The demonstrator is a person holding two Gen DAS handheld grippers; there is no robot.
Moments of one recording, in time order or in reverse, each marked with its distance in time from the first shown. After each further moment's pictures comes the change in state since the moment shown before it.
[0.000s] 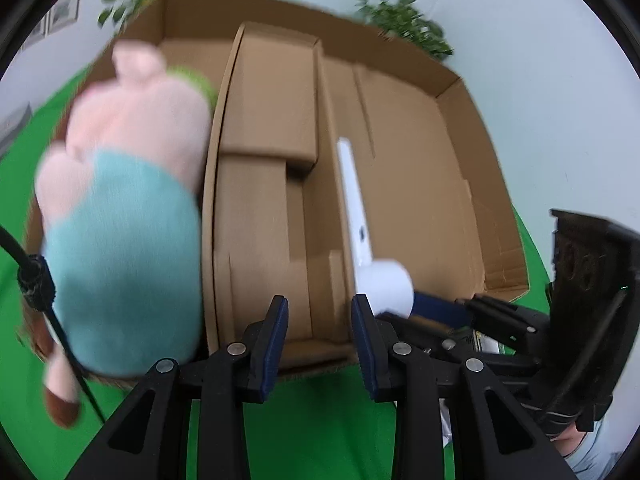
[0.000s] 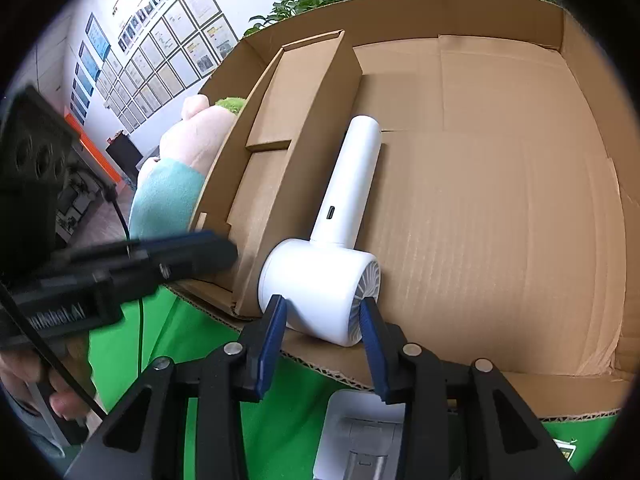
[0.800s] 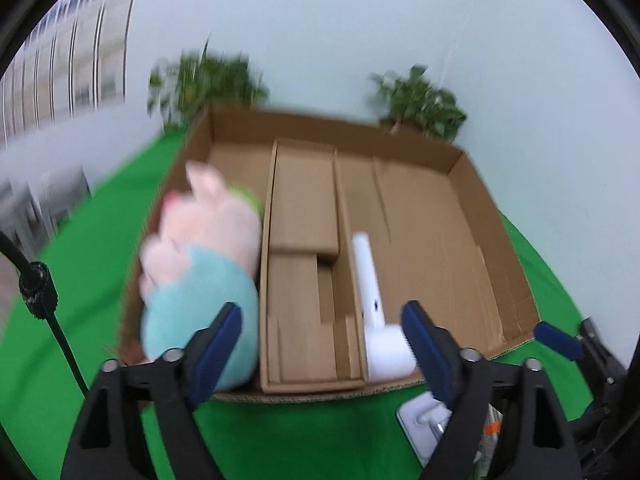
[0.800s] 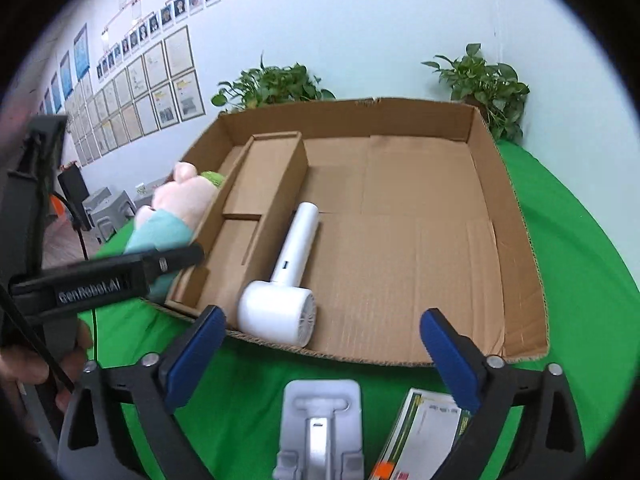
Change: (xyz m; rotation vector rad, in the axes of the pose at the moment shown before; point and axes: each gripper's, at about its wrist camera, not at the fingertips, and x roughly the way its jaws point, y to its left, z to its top) left arm -0.089 -0.037 -0.027 0.109 -0.373 0.221; right arm -0.091 0.037 -0.033 -0.048 -0.311 -0.287
